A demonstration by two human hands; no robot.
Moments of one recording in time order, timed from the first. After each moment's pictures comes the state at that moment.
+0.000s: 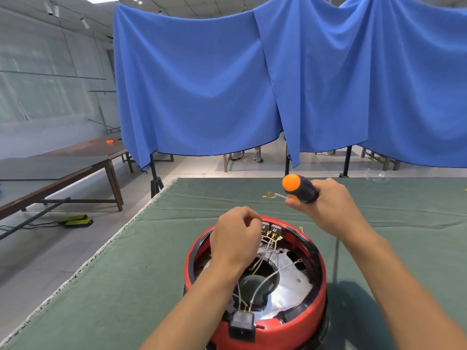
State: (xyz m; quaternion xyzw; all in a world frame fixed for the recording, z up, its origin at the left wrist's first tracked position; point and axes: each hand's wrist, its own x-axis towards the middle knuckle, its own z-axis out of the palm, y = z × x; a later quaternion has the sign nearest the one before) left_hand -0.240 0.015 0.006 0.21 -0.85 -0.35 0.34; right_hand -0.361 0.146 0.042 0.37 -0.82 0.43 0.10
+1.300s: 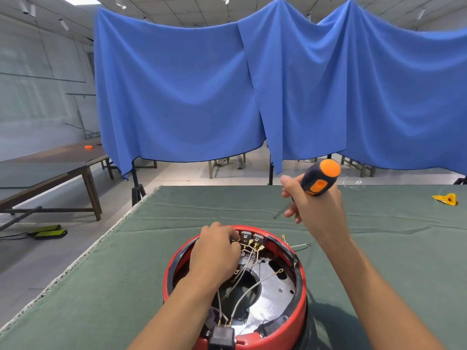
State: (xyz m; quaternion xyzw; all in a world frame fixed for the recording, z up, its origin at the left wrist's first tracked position) left_hand -0.249 0.001 -0.005 0.24 -0.92 -0.23 0.22; right_hand -0.347 0.145 0.053 0.28 -0.72 0.62 0.15
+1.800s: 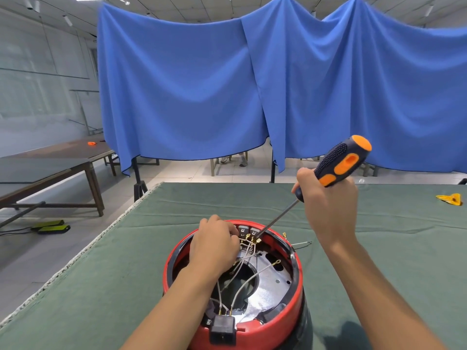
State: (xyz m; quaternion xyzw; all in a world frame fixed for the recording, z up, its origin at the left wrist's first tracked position) left_hand -0.255 -0.003 -0.001 0.25 -0.92 -0.20 0.21; right_hand -0.336 0.148 0.061 0.23 -0.68 0.66 0.23
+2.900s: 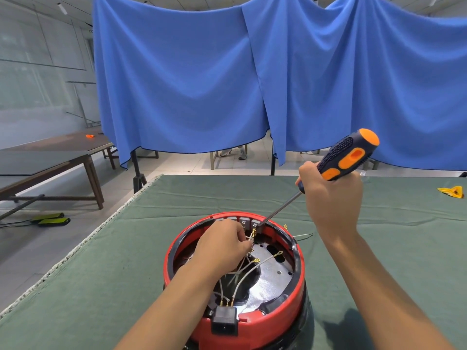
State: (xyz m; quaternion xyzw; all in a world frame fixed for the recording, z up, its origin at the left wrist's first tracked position) left_hand -0.250 0.003 -0.007 0.18 -0.94 -0.23 0.16; right_hand -0.340 0.143 0.052 0.22 -0.66 0.66 0.29
